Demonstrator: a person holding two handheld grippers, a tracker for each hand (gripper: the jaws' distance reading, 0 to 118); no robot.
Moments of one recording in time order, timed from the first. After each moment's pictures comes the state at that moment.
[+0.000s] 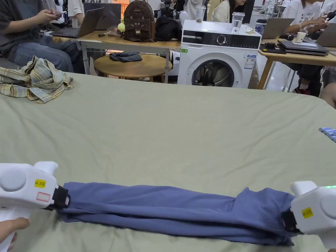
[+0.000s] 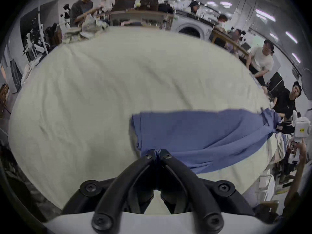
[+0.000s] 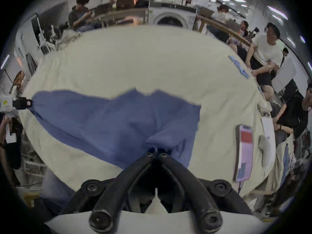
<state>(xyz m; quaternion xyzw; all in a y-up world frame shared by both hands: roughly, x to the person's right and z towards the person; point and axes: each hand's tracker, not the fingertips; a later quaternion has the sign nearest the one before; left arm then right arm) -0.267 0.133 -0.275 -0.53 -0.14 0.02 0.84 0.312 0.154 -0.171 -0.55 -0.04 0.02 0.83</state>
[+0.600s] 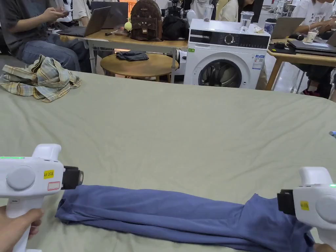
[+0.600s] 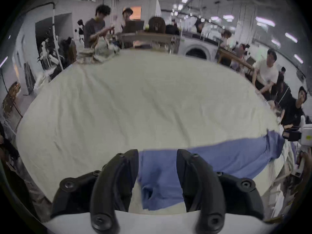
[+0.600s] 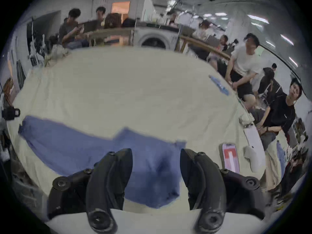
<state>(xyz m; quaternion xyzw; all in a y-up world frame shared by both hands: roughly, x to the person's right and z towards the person) -0.246 0.179 -0.269 -0.37 -0.09 0.03 0.92 0.284 0.198 -0.185 -0.38 -0.13 0.02 0.92</state>
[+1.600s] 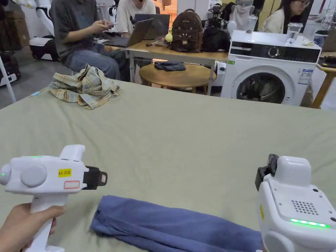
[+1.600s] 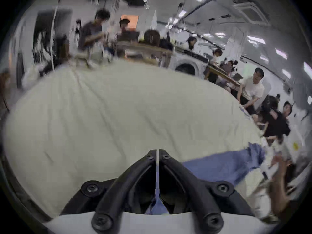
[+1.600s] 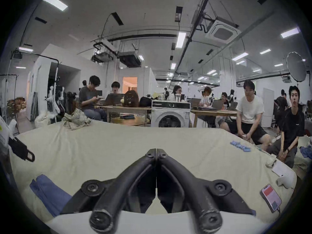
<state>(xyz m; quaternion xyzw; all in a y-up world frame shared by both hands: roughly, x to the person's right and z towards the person) -0.315 0.172 -0.297 -0.40 -0.18 0.13 0.89 0.134 0.202 -0.228 -0.06 -0.07 0.01 1.00</state>
